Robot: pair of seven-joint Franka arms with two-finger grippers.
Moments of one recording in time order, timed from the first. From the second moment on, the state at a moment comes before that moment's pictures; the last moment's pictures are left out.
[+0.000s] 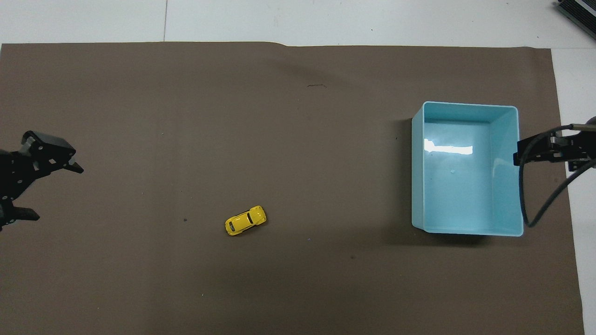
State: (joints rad) left arm -0.07 -0.14 -0.05 -1.65 -0.07 1.46 -1.01; right arm 0.00 0.01 -0.02 -1.53 0.00 1.48 0.11
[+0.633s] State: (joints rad) left arm -0.17 -0.11 -0.06 -1.74 -0.11 1.57 -1.75; right arm 0.00 0.01 -0.02 -1.53 0.00 1.48 0.11
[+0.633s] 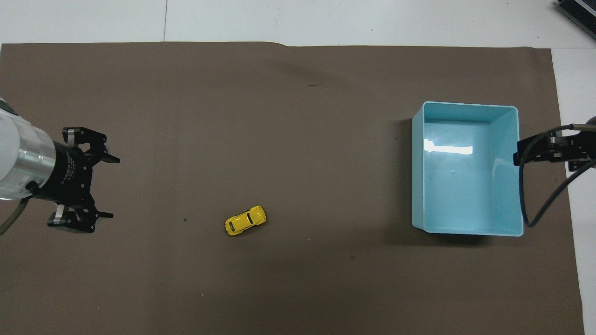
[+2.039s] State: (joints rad) left arm -0.53 -0.04 -0.06 -2.24 -0.12 2.19 -2.40; right arm 0.00 0.01 -0.02 -1.53 0.00 1.48 0.11
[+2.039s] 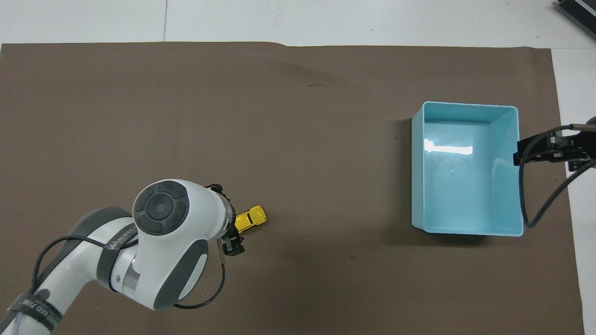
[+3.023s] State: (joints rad) left arm -0.57 0.06 -0.04 -2.31 -0.12 2.40 -2.49; right arm 0.00 0.01 -0.02 -1.53 0.00 1.48 0.11
